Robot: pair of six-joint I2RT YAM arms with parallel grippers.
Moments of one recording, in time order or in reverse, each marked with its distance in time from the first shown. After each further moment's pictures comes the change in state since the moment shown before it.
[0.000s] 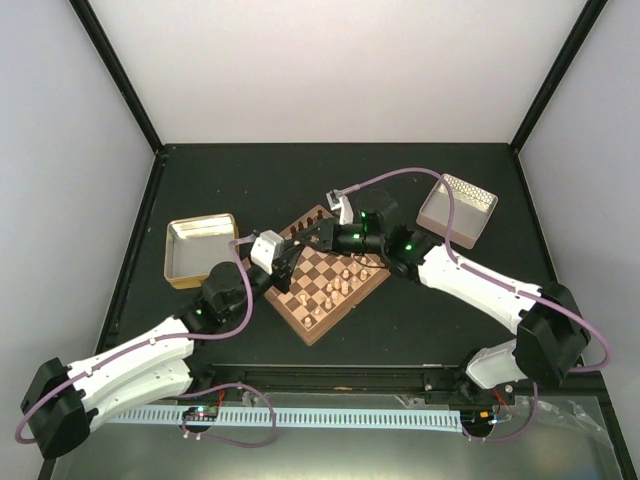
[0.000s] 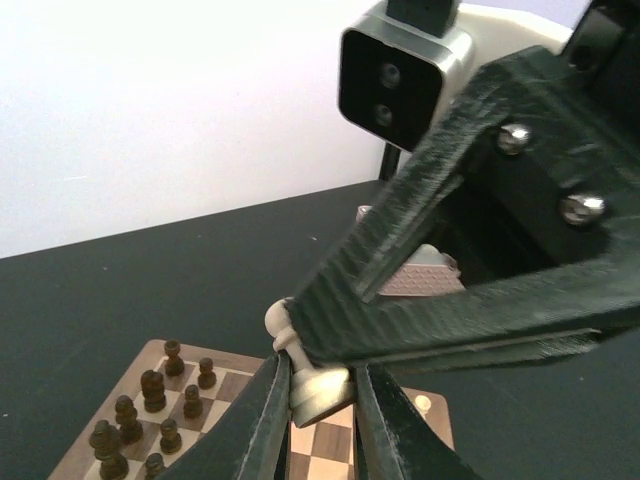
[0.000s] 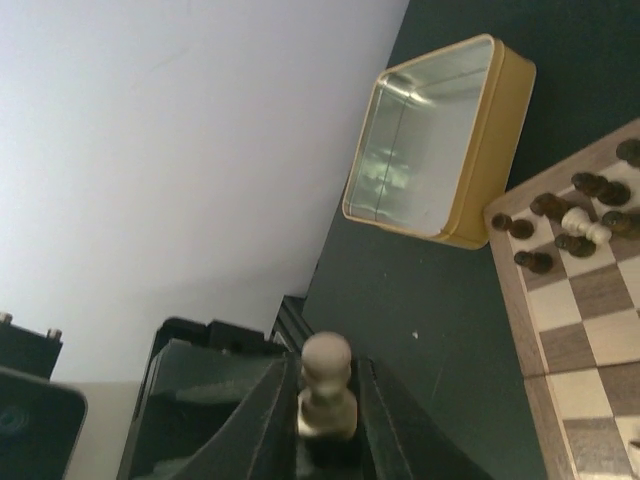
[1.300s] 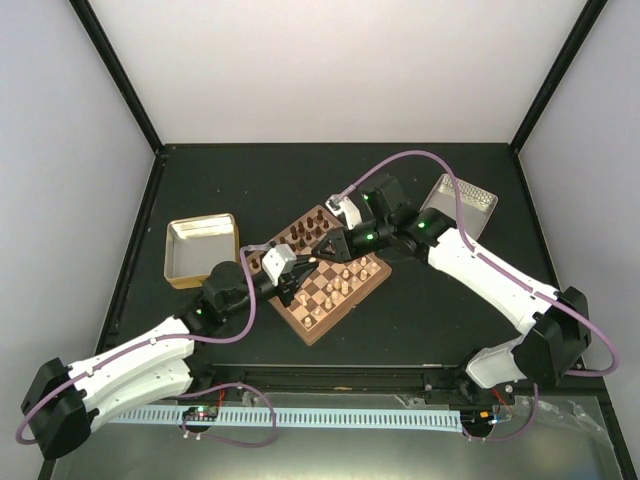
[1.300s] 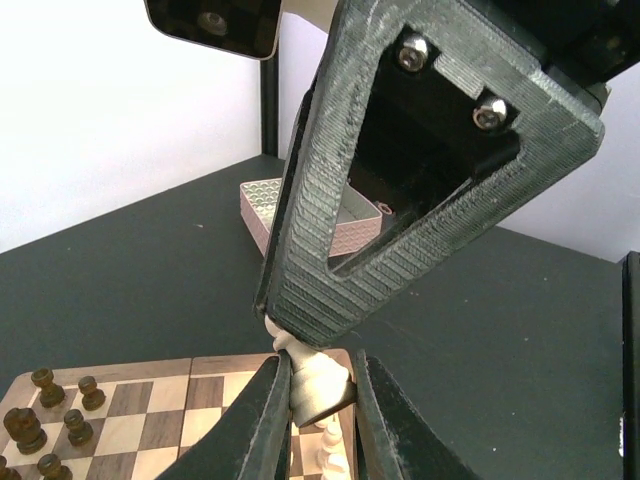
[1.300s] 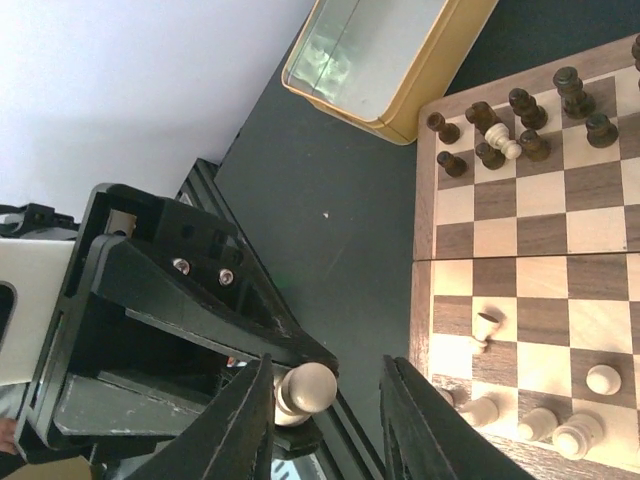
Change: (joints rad) left arm 0.008 0.003 -0.005 -0.020 0.300 0.095; right arm -0.066 0.001 0.230 -0.625 -0.140 -0.544
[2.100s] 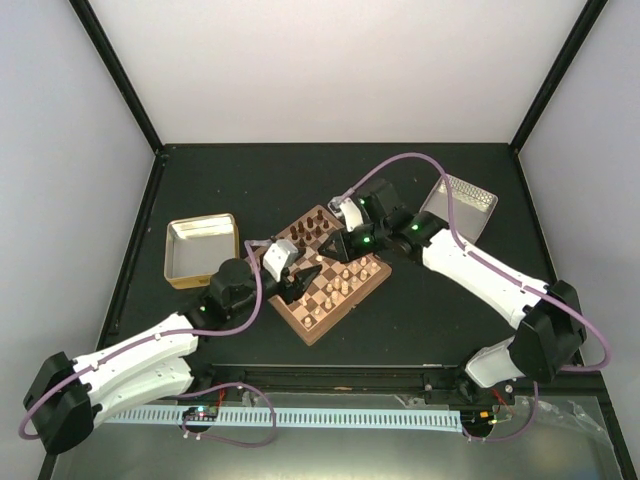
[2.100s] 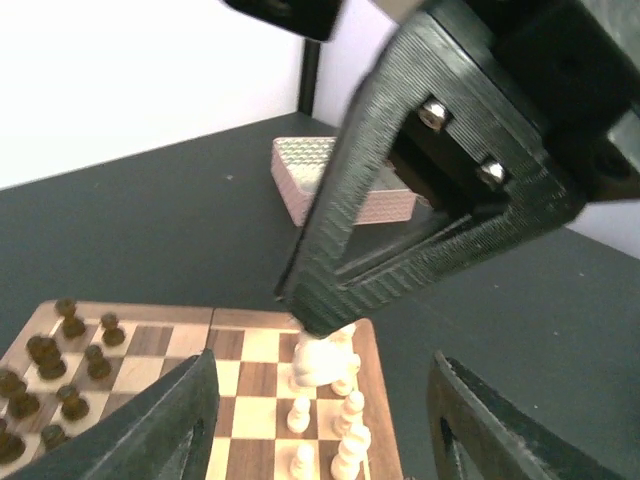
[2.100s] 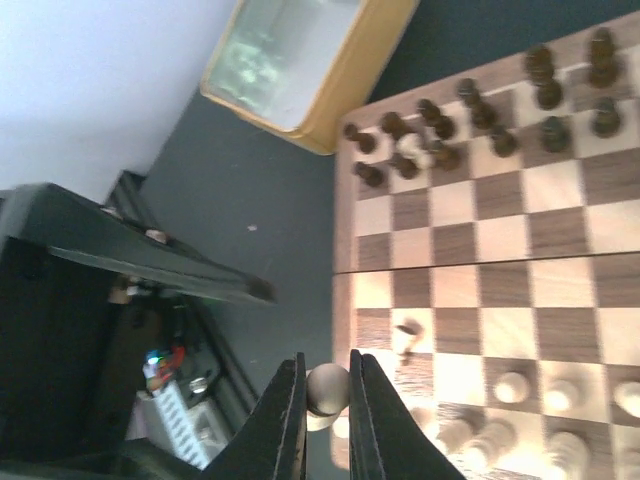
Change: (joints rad) left arm 0.005 0.046 0.015 -0.044 -0.060 -0.060; right arm -0.004 0.032 -0.035 0.036 0.089 -0.048
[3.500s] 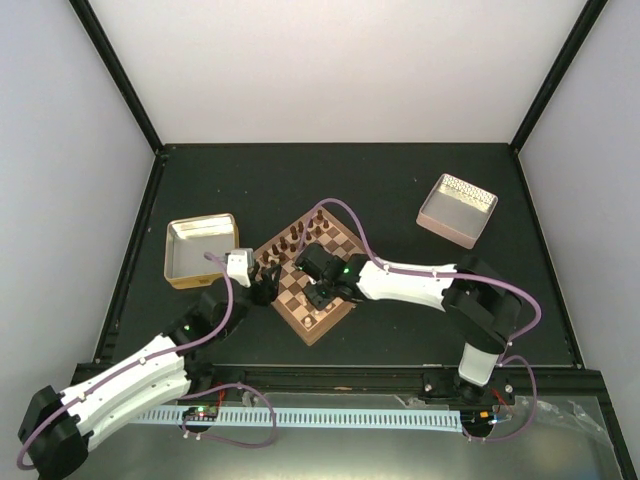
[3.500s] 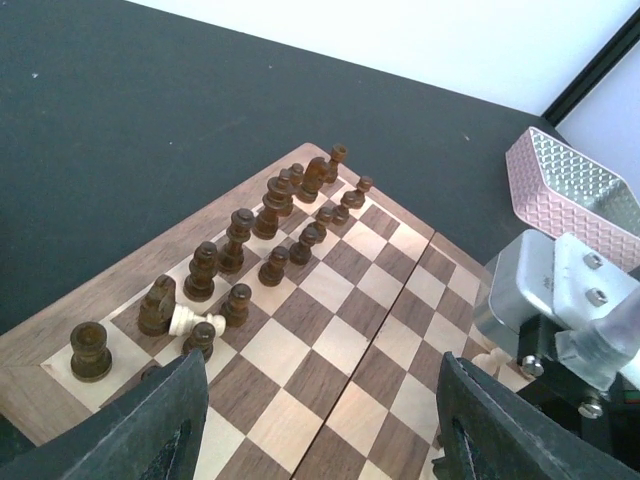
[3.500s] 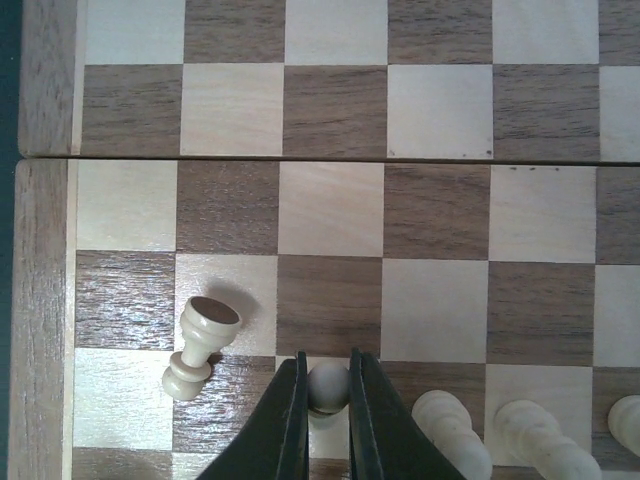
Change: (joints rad) left arm 0.055 -0.240 -0.165 -0.268 -0.432 -0.443; right arm 0.322 0.312 -0.099 0.093 0.653 -0.128
